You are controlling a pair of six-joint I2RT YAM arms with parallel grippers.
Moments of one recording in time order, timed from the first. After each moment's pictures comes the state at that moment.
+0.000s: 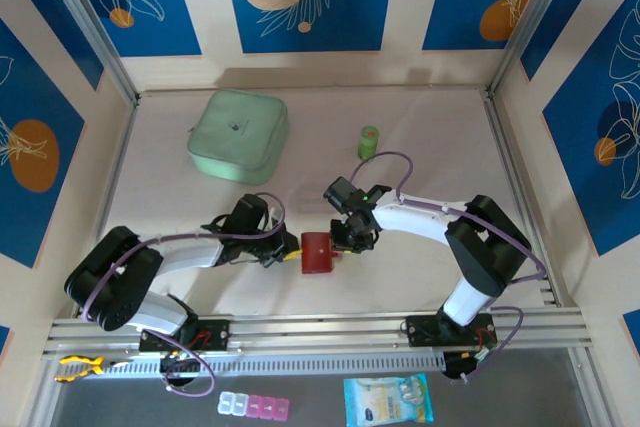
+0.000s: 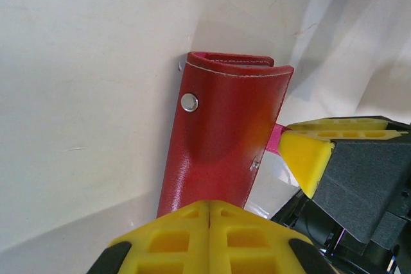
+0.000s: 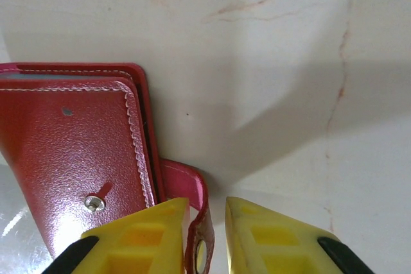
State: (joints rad) left arm -0.64 1.43 0.48 0.09 0.58 -1.14; right arm 0.79 1.64 0.95 -0.67 -0.19 0.84
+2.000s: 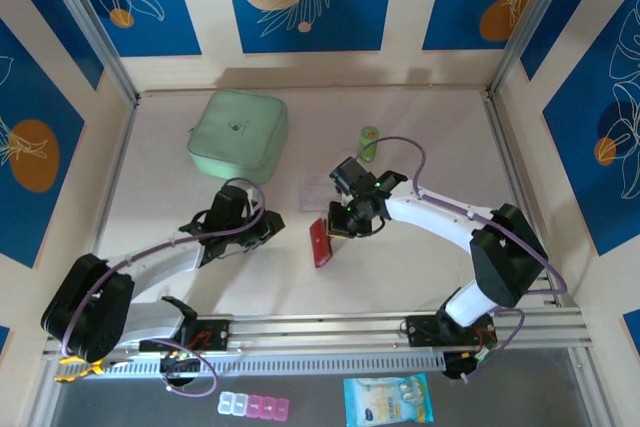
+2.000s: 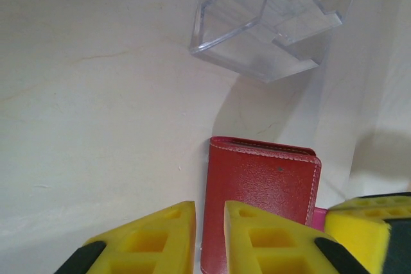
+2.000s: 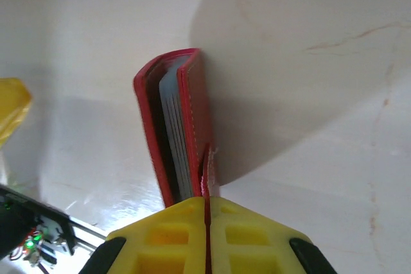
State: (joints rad) left arm -0.53 1.24 0.47 0.03 0.39 -1.04; right arm 0.76 1.54 1.07 -0.74 -0.28 0.83
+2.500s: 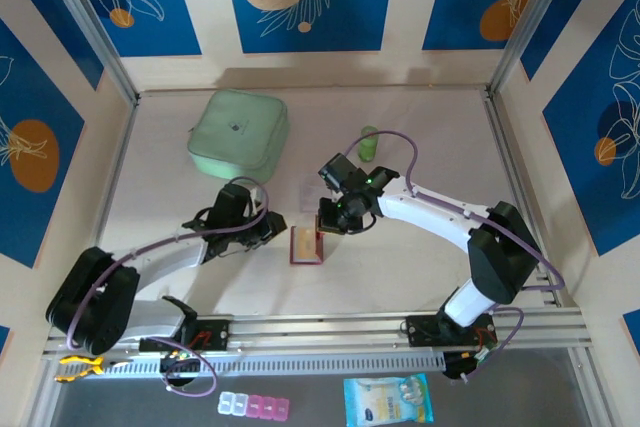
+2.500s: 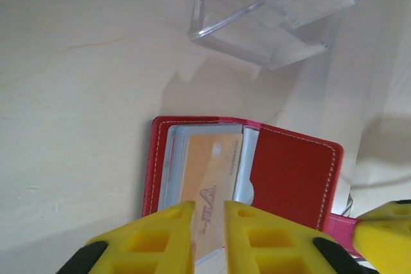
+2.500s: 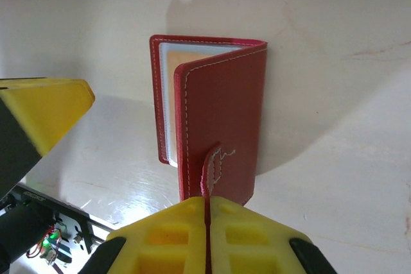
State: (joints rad) left arm -0.53 1.30 0.50 0.01 0.44 -1.00; right arm 0.80 1.58 1.15 -0.78 -0.25 0.85
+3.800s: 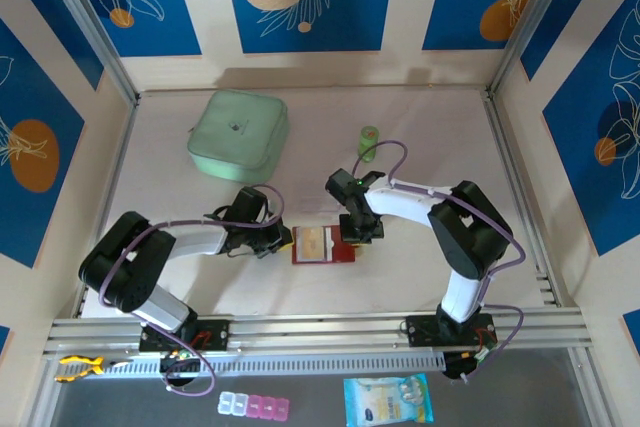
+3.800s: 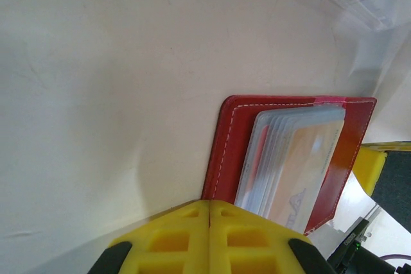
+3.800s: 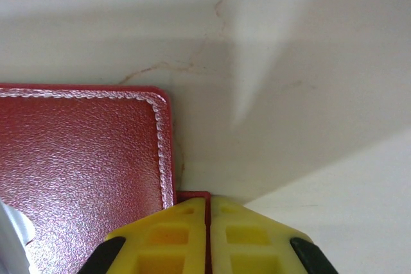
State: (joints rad) left arm -0.57 1.54 0.55 0.02 0.48 -0.99; right arm 0.72 1.77 1.08 -0.88 -0.01 0.70
